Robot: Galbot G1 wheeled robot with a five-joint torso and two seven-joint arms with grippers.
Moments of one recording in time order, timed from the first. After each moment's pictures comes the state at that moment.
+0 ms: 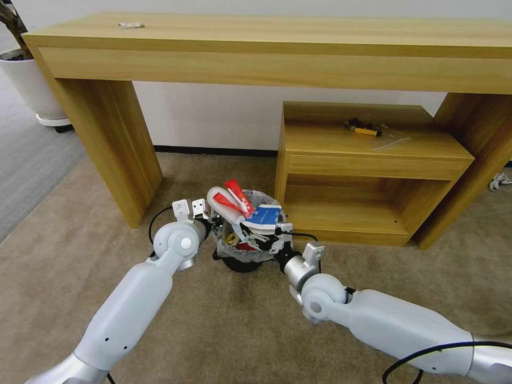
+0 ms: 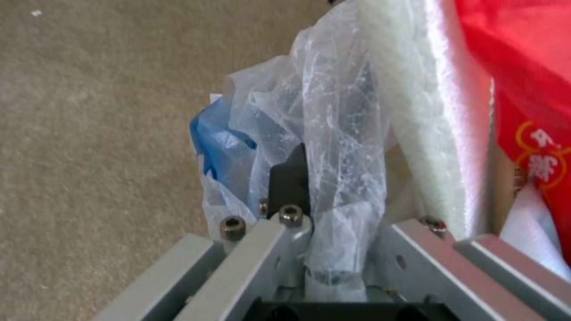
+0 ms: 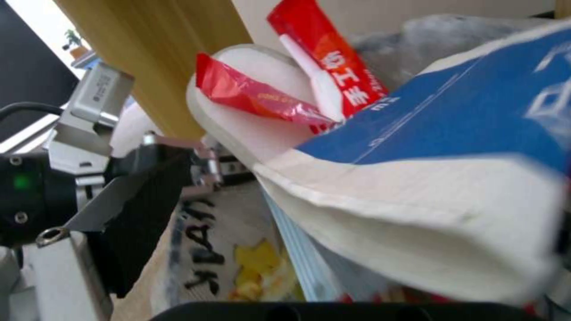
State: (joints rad) left arm 0.72 -1.14 -0.04 -1.68 -1.20 0.59 -0.62; right arm -0.44 0.88 -0.77 1.74 1.26 0.30 0.36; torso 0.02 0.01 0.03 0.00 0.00
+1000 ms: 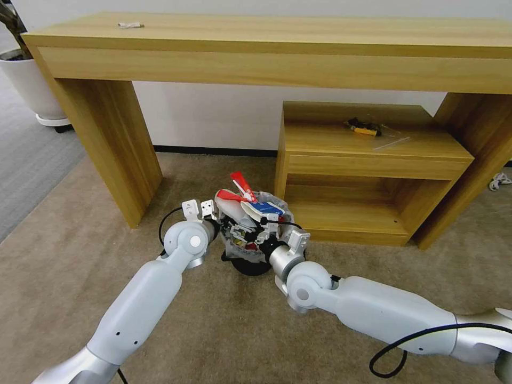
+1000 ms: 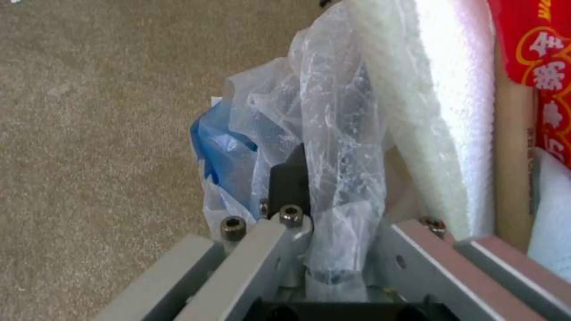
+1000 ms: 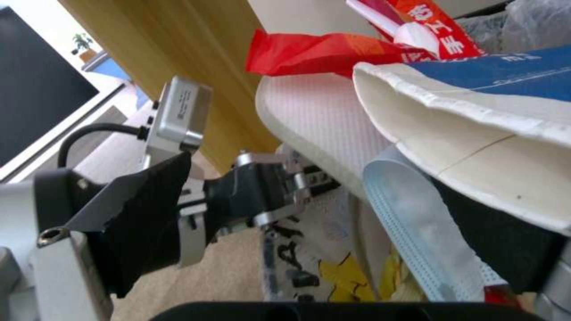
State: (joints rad) left arm 0.67 -1.17 -0.01 -1.62 -1.22 0.59 -0.64; right arm -0.37 0.94 -0.80 1.75 1.37 0.27 0.42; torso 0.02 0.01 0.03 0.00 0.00
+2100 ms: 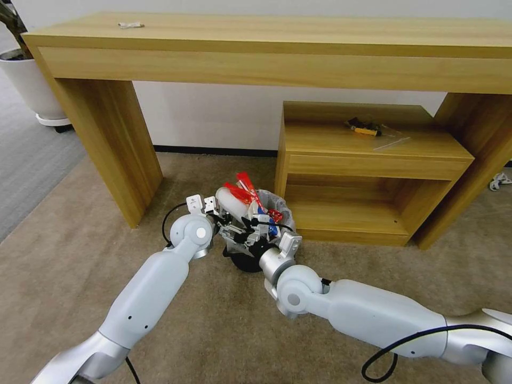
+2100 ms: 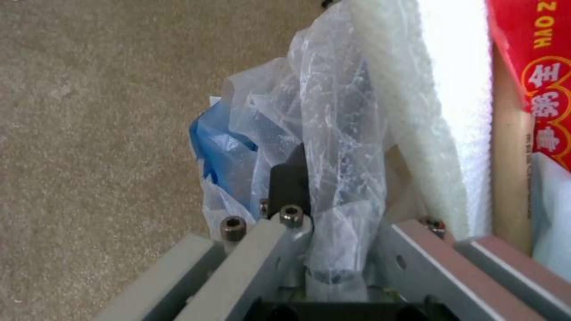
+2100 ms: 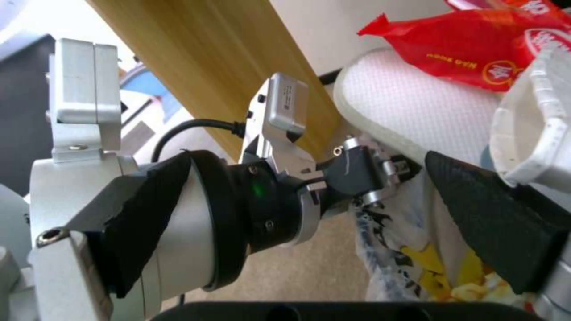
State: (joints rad) left arm 0.62 -1.20 0.00 -1.53 -1.21 0.59 -0.63; right arm -0.39 0.99 -0.79 1.77 1.37 0.31 0.41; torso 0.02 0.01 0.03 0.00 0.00
